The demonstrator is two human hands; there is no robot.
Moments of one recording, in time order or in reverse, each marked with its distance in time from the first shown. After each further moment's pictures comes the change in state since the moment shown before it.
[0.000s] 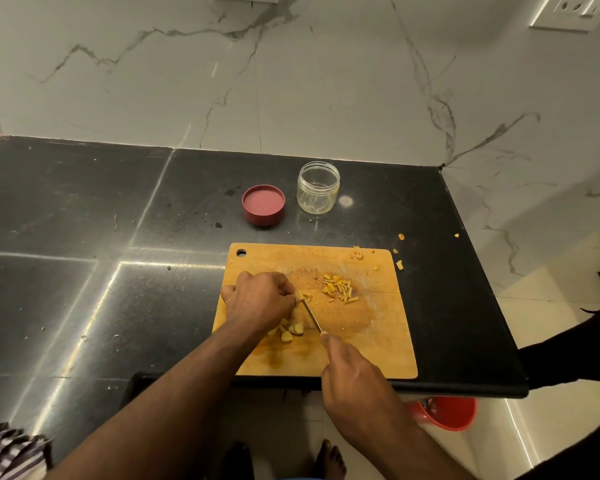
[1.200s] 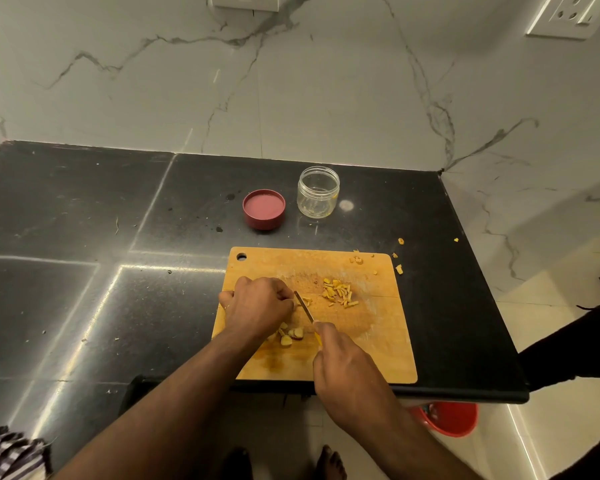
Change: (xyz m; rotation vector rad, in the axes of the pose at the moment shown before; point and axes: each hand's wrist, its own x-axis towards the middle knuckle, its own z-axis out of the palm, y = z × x) left_hand -0.001 -0.002 0.001 -0.002 0.017 -0.025; right_hand 0.021 -0.010 -0.005 0.003 0.023 -0.006
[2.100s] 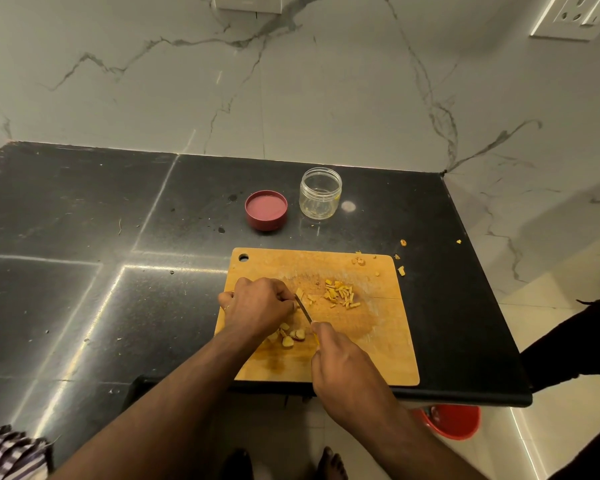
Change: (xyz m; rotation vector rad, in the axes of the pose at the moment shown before) left_hand 0.000 0.000 -0.004 0.013 -0.018 -0.024; right_hand 0.006 -0.001 0.001 0.016 -0.022 -0.005
